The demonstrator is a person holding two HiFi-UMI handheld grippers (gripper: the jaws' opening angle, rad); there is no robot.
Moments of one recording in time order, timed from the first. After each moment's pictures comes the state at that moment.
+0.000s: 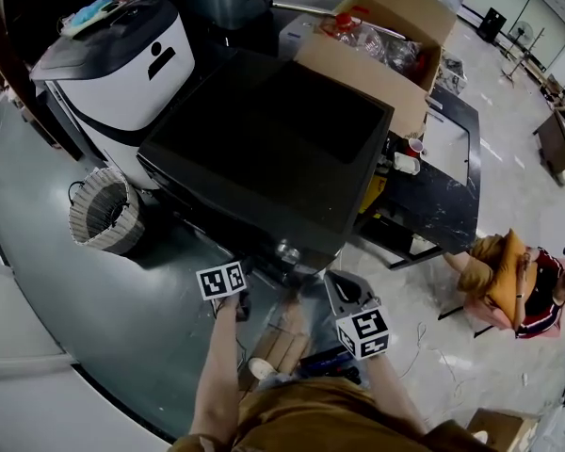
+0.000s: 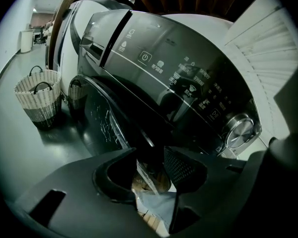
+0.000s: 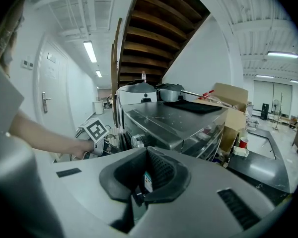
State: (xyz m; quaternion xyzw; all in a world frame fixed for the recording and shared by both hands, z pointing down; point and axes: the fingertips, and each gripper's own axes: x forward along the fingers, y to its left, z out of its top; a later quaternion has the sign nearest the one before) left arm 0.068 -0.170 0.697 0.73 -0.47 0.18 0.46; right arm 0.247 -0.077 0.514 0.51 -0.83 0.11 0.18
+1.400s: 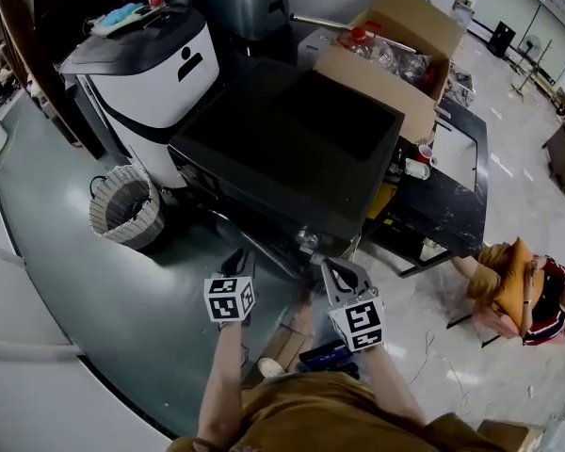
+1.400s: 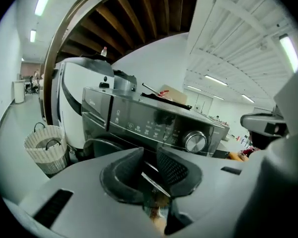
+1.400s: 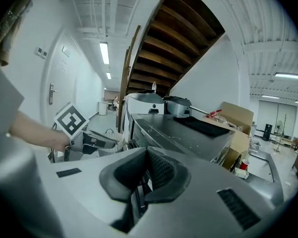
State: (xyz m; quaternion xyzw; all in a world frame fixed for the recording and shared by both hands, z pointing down) left arm 0.028 -0.126 0.570 0.81 -0.52 0.14 0.24; right arm 0.191 -0.061 0.470 0.50 -0.84 0.02 0.18
